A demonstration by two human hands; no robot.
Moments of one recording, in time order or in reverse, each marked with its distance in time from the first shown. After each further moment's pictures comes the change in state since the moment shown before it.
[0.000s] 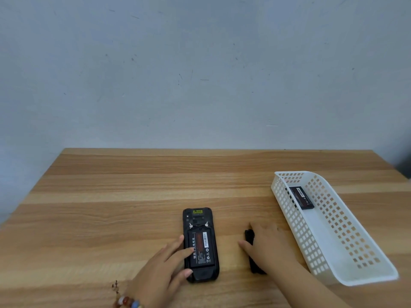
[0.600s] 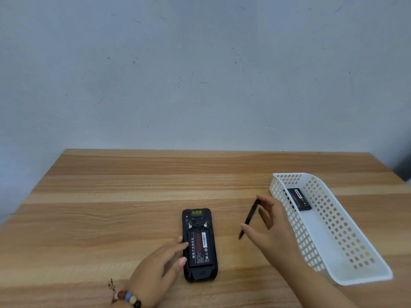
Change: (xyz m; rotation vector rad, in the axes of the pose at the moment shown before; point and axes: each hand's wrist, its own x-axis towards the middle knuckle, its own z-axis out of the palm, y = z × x) left_hand 0.006 0.011 -0.023 -0.276 -0.089 -0.182; right_hand -0.017 0.004 -0.022 0.958 0.393 -0.403
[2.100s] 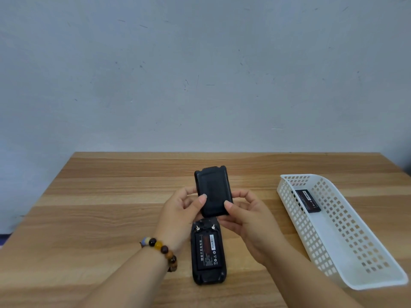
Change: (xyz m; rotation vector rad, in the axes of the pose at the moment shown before) left_hand 0.058 0.099 -0.045 -0.861 0.253 -0.151; right_hand 0.020 -0.061 0.037 0.670 -0.178 0.459
